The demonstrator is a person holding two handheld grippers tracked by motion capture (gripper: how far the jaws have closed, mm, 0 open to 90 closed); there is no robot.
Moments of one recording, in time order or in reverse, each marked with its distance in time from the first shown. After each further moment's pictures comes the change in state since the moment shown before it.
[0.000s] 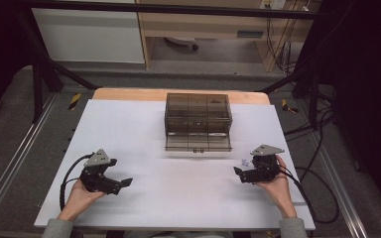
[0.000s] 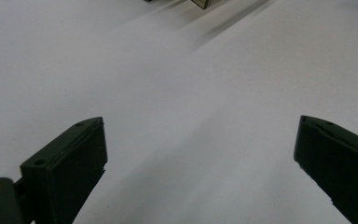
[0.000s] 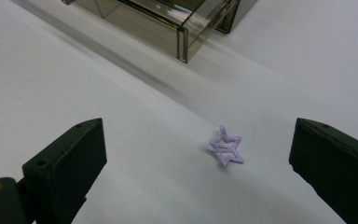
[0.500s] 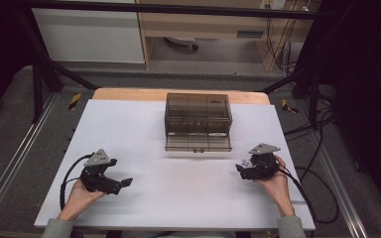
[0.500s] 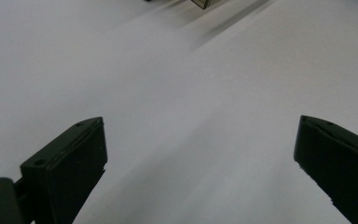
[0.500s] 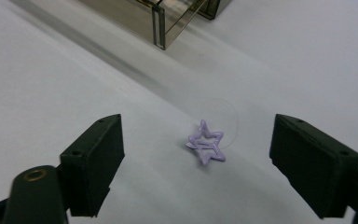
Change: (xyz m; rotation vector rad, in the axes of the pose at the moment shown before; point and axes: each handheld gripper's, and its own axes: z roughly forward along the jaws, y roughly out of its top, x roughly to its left) left arm 0.000 0.000 0.000 0.000 -0.003 -0.004; right arm -0.005 0.000 0.011 0.052 -0.062 -0.031
